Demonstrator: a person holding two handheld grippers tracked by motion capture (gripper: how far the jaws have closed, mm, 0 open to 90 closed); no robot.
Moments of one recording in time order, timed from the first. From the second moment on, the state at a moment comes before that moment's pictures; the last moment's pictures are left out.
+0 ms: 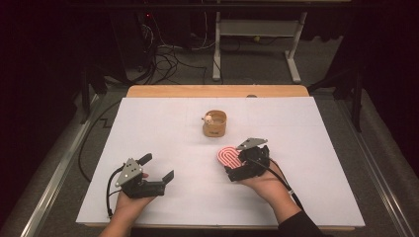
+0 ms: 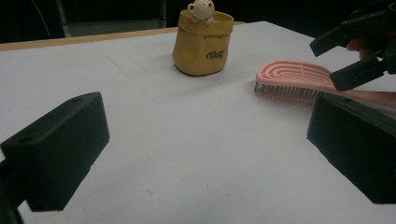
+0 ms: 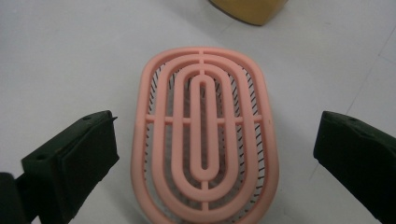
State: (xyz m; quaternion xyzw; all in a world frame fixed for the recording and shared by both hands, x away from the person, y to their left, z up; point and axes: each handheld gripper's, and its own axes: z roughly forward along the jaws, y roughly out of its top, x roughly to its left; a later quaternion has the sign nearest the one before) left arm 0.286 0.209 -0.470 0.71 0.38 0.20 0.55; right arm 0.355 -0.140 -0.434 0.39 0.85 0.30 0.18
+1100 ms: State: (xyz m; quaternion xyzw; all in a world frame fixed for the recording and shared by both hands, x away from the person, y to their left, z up) left arm 0.287 0.213 -0.471 0.70 0.39 0.20 0.56; right arm 0.367 -0.130 -0.445 0.38 0.88 0.27 0.15
